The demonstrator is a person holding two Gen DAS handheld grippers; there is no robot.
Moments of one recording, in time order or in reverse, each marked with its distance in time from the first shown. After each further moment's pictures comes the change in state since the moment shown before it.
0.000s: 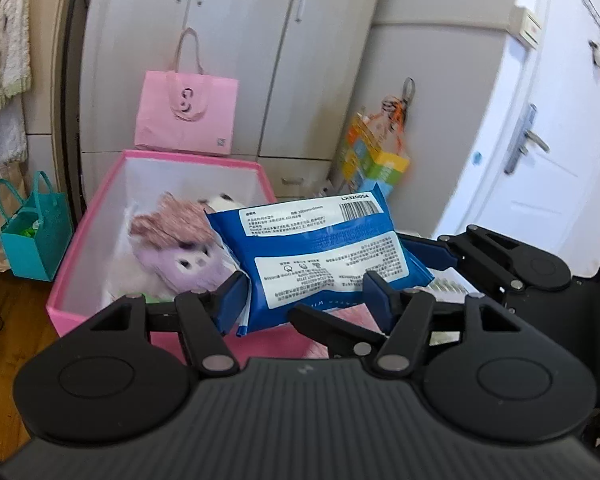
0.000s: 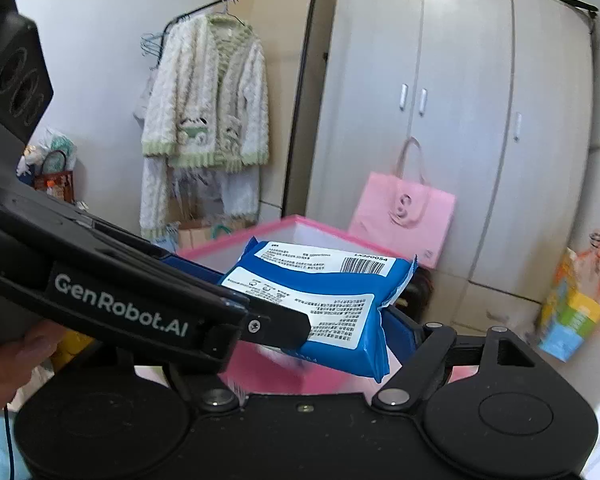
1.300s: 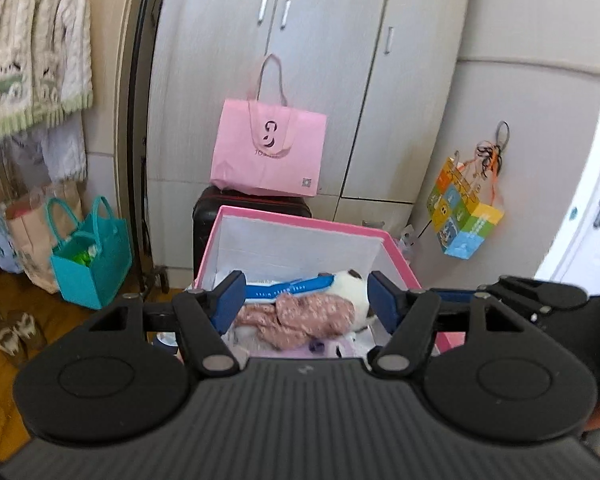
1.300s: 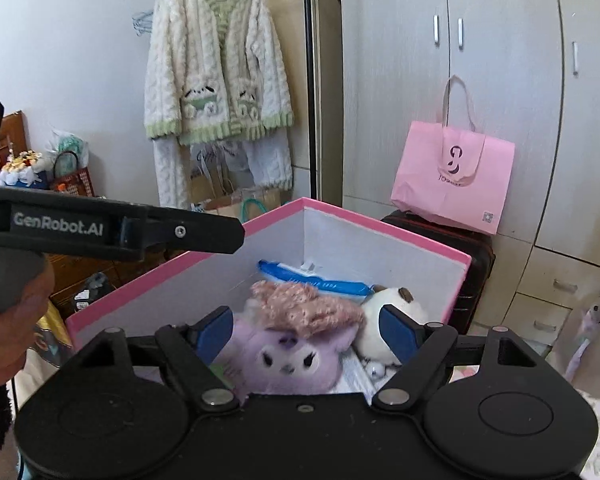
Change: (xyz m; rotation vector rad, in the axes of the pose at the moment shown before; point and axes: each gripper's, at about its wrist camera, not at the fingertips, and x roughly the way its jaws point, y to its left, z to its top) left arm 0.054 0.085 0.043 -0.038 -0.095 0.192; right arm 0.130 -0.046 0.025 0.094 0.139 0.174
